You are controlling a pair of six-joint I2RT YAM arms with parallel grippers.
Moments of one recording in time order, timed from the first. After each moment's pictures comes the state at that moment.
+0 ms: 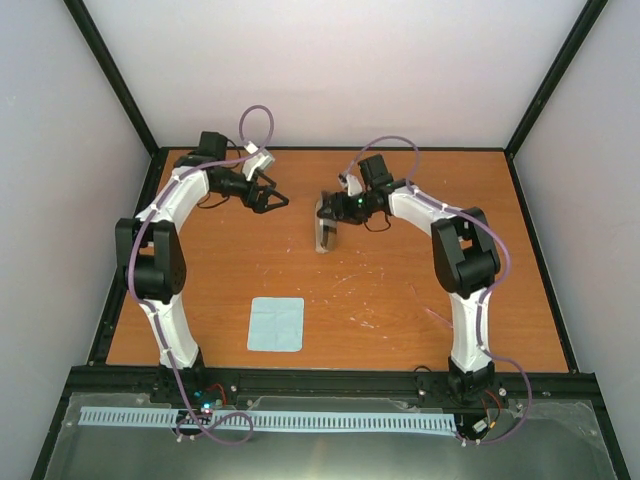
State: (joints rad) left arm -0.09 1.93 1.64 -0.78 0.94 0.58; right arm 0.43 2.06 1.56 -0.34 -0.65 0.41
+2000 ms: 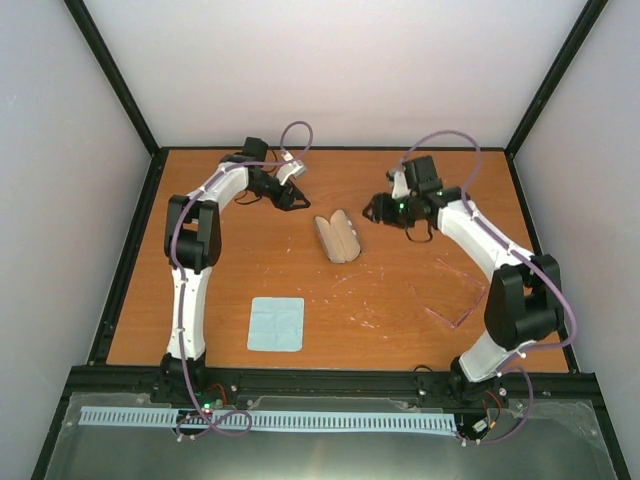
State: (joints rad) left arm -0.20 2.34 1.94 -0.78 0.84 0.60; right arm 0.31 1.66 1.34 -0.58 -0.41 0.37
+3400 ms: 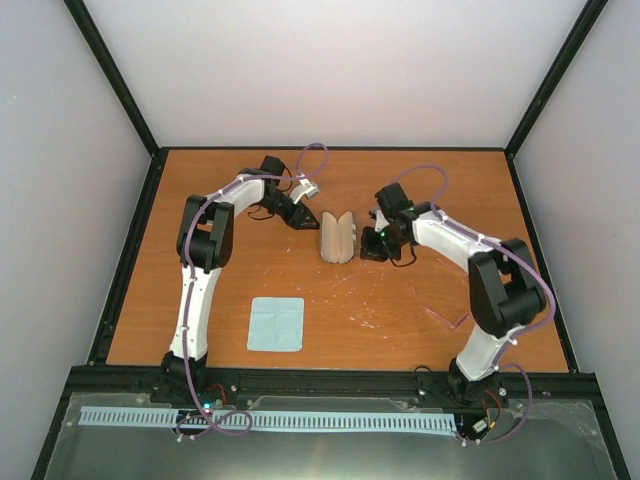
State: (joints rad) left arm -0.29 2.43 1.90 -0.79 0.83 0.55; right arm 0.44 1.77 1.18 -0.66 -0.38 0.52
